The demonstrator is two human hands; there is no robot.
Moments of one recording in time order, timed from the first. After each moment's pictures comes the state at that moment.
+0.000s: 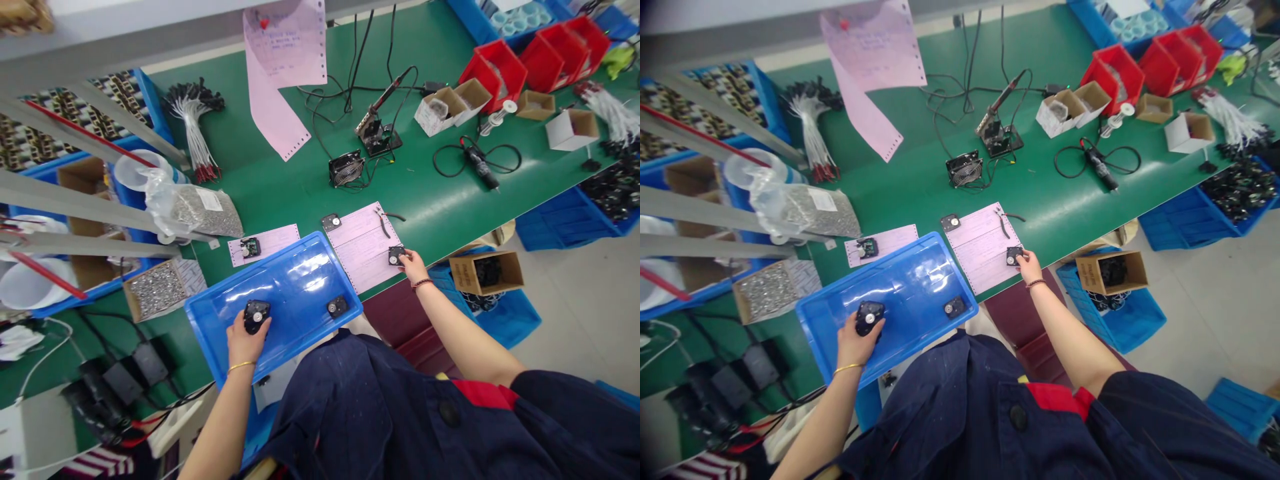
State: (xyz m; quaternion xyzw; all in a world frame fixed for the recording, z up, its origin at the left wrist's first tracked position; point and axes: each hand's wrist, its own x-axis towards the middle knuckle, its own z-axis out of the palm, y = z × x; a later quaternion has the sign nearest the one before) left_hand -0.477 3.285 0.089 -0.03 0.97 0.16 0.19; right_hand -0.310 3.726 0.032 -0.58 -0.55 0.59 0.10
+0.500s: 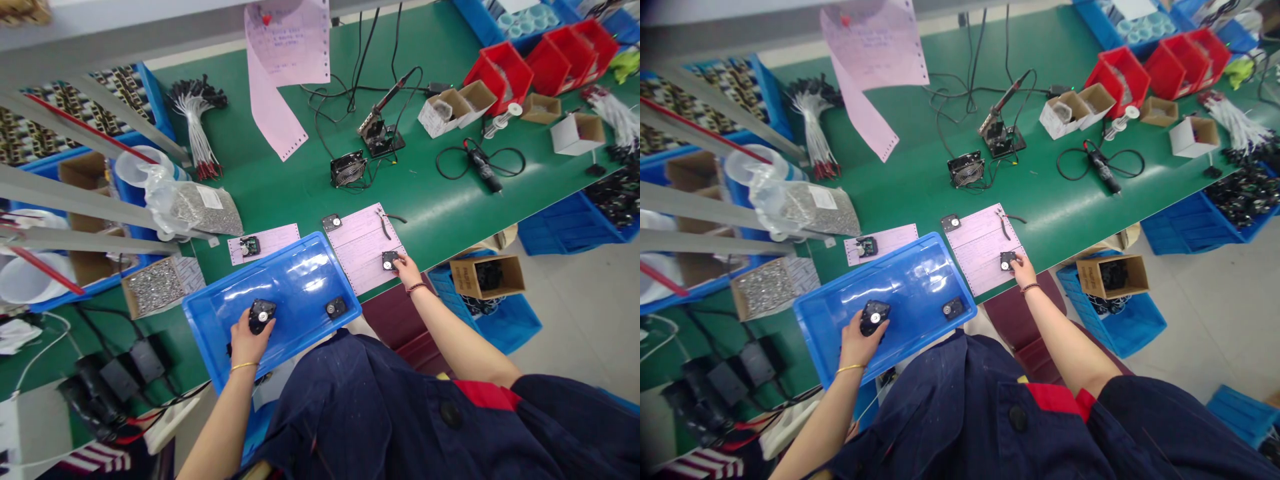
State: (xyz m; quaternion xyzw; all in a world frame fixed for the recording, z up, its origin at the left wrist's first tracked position) left_hand -0.468 3.295 0.092 -0.03 0.96 0.19 0.21; right_hand -0.314 3.715 0.023 -0.56 -0.56 0.61 0.07
